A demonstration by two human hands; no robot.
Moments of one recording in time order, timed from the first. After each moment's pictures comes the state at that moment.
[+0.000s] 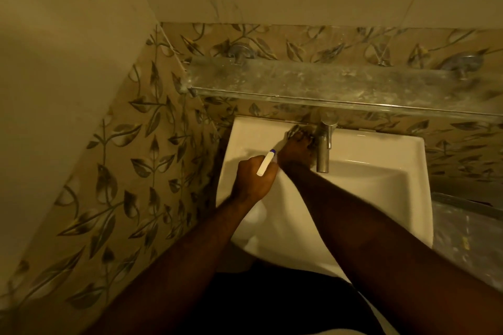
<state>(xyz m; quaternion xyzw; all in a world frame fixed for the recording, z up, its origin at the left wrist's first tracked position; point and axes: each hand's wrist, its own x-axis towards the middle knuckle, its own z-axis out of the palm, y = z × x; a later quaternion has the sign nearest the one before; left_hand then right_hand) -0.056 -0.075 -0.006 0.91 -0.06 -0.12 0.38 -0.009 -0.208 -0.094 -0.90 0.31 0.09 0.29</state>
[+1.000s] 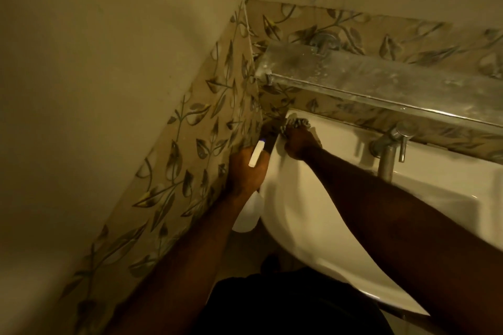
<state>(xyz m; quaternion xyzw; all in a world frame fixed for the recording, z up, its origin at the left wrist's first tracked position) -0.027 0.043 -0.001 0.91 0.07 -0.03 0.41 0.075 -0.119 -0.107 -0.95 0.06 0.20 0.23</state>
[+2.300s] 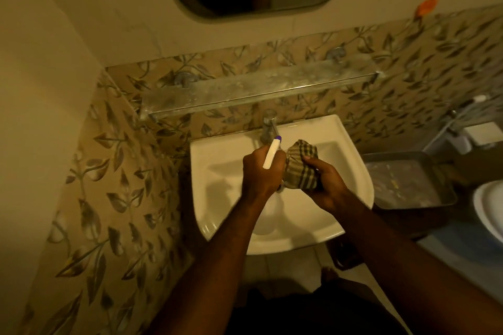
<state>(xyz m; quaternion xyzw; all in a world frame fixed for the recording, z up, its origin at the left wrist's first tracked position) -0.124 -0.096 0.067 0.82 -0.22 -0.14 0.51 -0.220 -0.225 0.005 -0.32 0.36 -0.13 0.87</state>
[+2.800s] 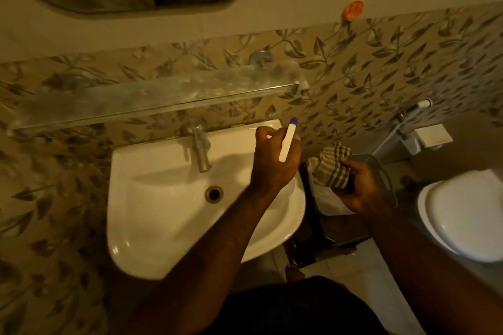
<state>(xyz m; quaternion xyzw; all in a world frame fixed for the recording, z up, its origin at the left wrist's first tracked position) -0.212 -0.304 0.061 0.78 -0.33 -0.08 0.52 -0.363 -0.461 -0.021 -0.25 0.45 -0.20 0.83</state>
